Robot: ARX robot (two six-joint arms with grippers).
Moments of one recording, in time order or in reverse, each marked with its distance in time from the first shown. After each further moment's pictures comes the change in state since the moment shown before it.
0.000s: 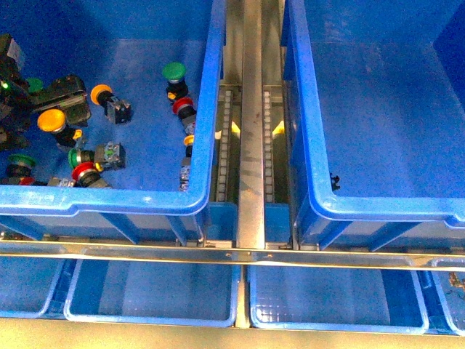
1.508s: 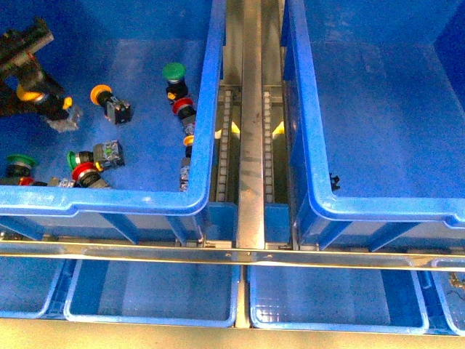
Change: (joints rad) left arm 0.066 -0.310 -0.150 -0.020 0.316 -0.179; right arm 0.000 0.000 0.000 0.000 0.000 0.000
